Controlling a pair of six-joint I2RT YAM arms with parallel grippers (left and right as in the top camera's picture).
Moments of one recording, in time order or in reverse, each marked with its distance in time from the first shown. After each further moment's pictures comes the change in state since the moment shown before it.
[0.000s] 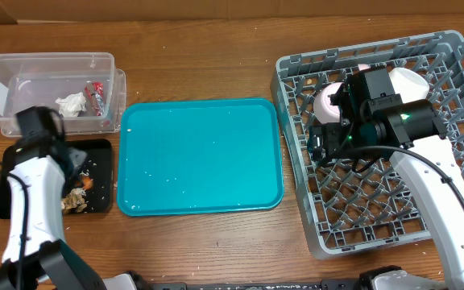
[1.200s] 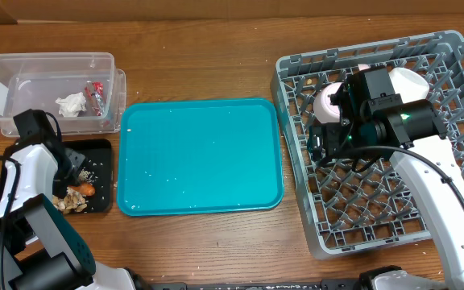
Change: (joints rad) left arm 0.051 0.203 0.038 0.093 0.063 0.159; right arm 0.000 0.000 0.000 0.011 0.000 0.000
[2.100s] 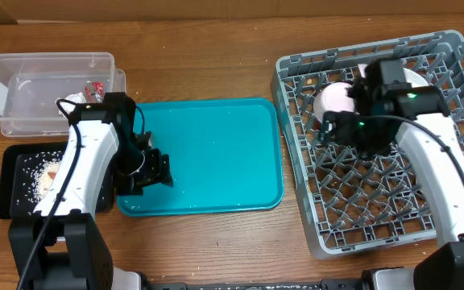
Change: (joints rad) left arm -0.473 -0.056 0.130 -0.623 0.402 0.470; right arm -0.162 0.128 -0.001 0.013 -0.078 0.044
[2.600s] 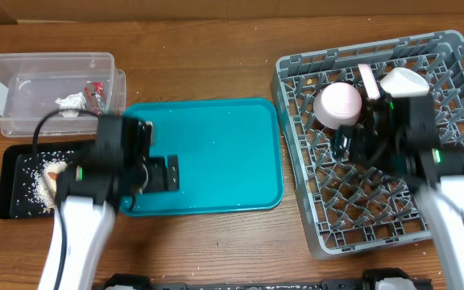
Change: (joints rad) left arm -0.170 -0.551 -0.183 0.275 -0.155 -0.049; right arm -0.034 -0.417 -0.331 0.302 0.029 0.005
